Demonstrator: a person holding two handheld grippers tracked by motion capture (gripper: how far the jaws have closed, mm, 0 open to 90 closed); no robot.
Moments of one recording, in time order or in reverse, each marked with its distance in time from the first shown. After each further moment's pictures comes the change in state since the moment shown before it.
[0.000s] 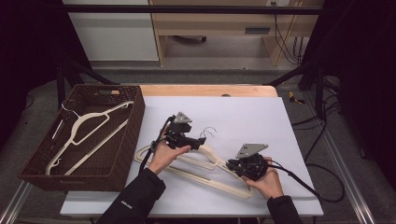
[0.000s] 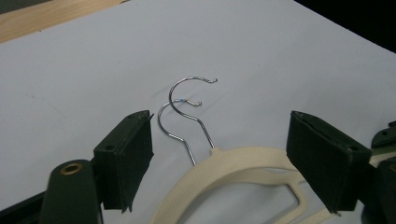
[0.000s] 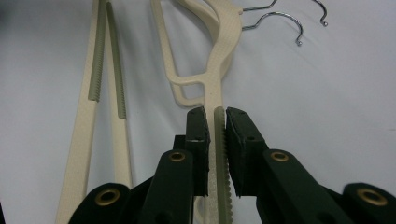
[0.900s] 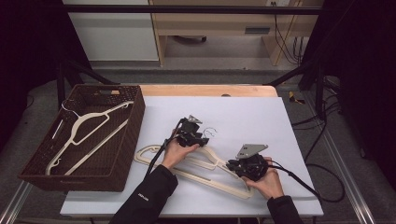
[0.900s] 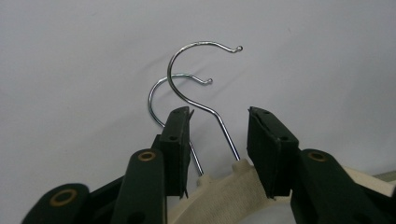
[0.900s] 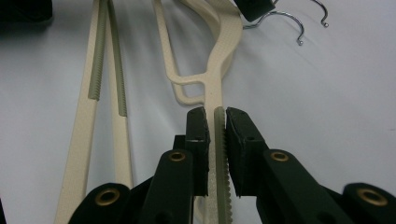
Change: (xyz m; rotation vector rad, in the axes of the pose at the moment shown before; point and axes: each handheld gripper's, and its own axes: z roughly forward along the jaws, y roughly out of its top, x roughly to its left) left arm 0.008 -0.009 0.059 0.128 -0.004 -0.052; right arm 0.001 -0.001 0.000 0.001 -0.001 -0.011
